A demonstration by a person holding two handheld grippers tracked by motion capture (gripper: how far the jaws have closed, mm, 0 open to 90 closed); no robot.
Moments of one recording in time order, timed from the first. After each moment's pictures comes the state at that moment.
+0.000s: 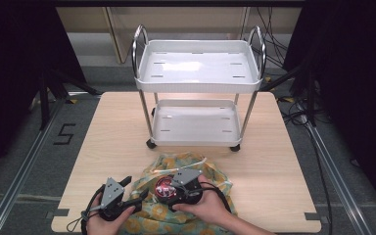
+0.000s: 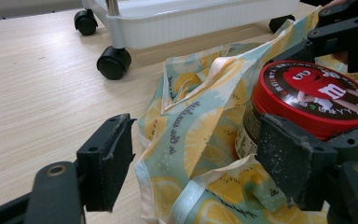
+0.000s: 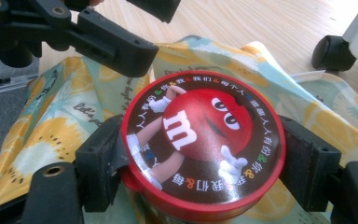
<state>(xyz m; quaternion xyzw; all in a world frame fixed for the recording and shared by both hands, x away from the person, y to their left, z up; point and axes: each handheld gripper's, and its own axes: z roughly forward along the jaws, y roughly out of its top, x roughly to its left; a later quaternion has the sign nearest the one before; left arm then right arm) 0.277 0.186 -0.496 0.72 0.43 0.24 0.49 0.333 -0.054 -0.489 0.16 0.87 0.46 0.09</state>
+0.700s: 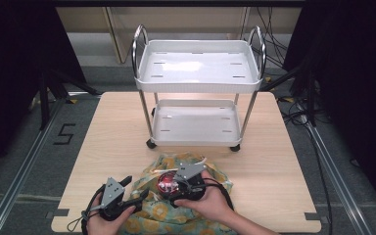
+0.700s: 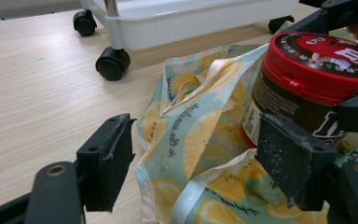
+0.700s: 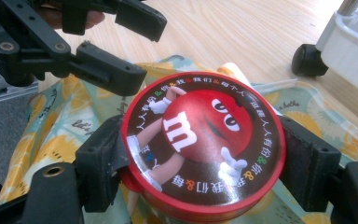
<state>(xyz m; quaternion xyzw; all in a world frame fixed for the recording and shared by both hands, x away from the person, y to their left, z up) 0.278 0.187 -0.496 0.73 0.42 0.25 0.48 0.336 -0.060 -0.471 0.18 0.86 0.46 0.09</state>
